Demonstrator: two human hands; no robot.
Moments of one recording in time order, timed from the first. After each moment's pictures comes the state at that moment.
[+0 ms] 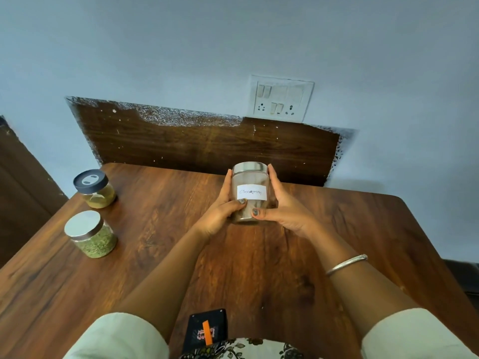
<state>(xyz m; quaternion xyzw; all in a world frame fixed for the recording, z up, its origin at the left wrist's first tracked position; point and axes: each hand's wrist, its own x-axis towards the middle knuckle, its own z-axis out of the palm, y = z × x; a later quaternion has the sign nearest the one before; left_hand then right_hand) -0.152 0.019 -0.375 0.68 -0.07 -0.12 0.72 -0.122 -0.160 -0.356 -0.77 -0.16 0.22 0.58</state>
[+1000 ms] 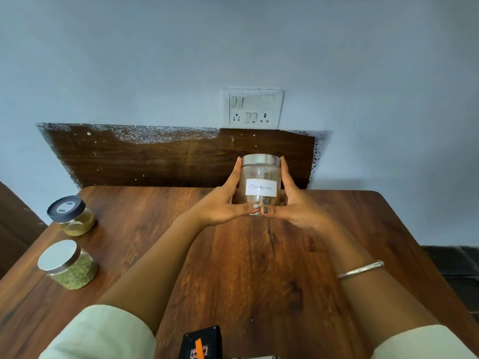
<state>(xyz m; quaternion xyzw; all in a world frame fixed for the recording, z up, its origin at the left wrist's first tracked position) -0.119 -0.017 -0.315 0.86 -0.19 -0.13 0.47 -0.125 -0.214 -0.317 -0.80 -0.14 0.14 0.57</state>
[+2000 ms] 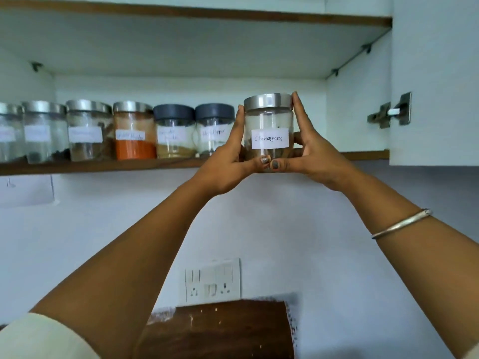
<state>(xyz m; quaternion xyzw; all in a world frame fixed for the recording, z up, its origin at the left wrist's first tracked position) 0.005 -0.151 0.032 0.79 -0.41 0.28 0.37 -0.022 -0.337 0.037 -0.78 -0.33 -0.28 0.46</state>
